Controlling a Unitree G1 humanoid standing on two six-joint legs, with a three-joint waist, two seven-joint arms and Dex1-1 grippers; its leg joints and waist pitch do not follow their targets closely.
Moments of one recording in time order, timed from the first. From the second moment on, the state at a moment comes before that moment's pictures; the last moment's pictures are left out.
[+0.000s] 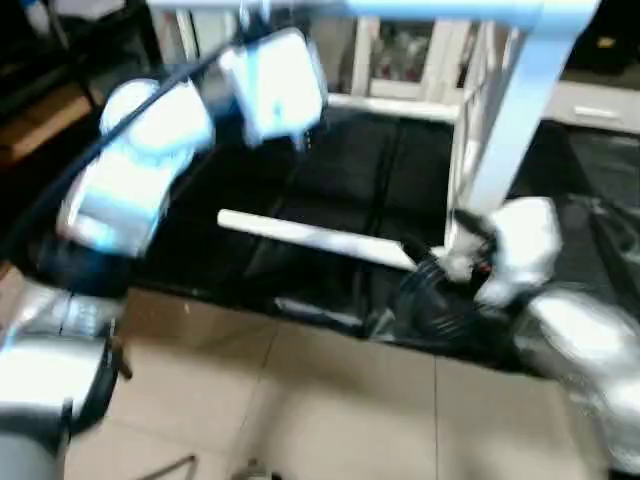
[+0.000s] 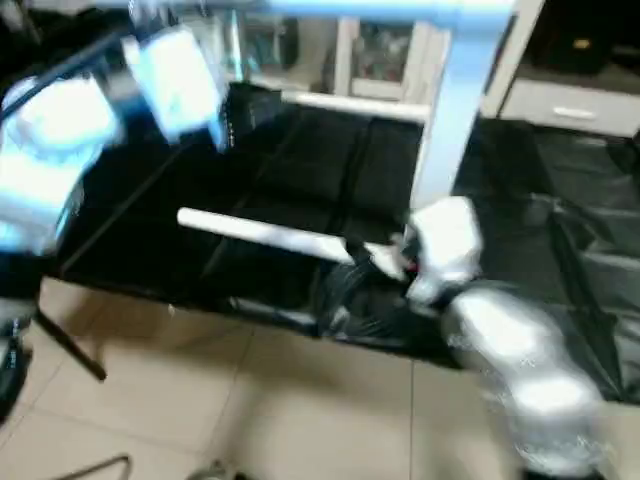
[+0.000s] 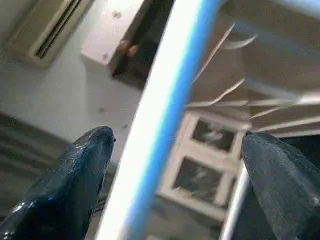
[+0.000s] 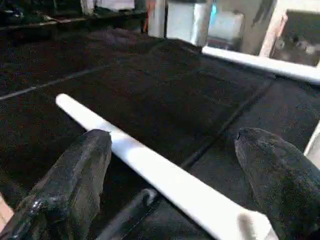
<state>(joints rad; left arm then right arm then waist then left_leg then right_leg) -1.03 0.54 -0.22 0.32 0.21 -0.34 -0.57 -0.16 -0.32 0.01 -0.37 0.30 0.59 0.28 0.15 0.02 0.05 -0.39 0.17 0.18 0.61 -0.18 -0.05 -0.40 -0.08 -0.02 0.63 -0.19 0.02</state>
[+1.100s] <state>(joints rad) -1.41 0.51 -0.40 1.13 0.61 -0.64 -0.09 -0.07 -0.11 0.06 -0.43 0.45 0.39 0.41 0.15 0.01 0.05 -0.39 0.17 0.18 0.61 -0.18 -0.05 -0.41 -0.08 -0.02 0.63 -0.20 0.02</state>
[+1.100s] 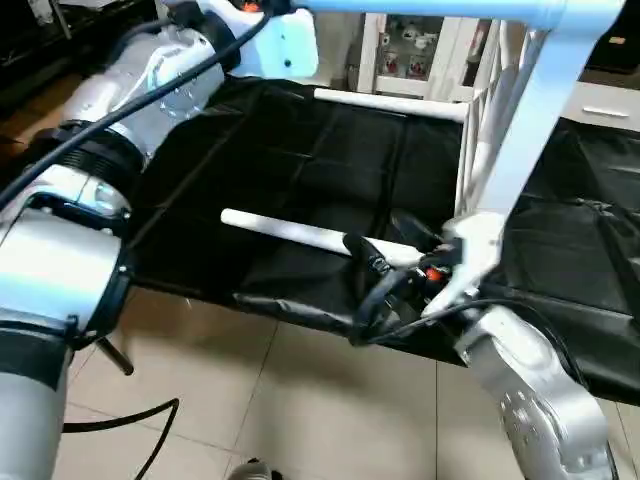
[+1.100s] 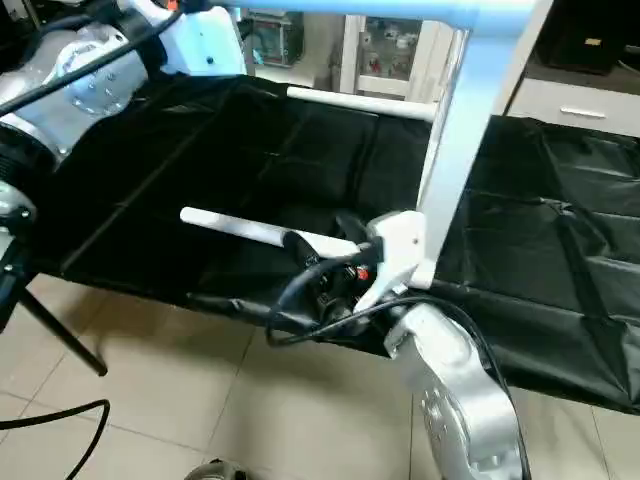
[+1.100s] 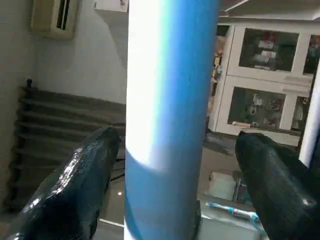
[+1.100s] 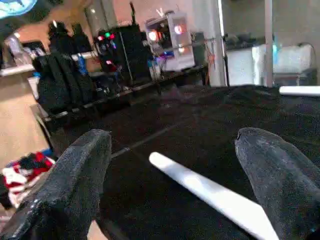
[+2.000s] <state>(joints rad) -1.44 0.50 -0.37 1.21 0.58 -0.62 -0.11 -0.03 -0.12 0.03 -0.41 0.42 0.20 0.41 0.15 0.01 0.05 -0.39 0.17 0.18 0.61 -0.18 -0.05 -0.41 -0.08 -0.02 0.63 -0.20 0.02</state>
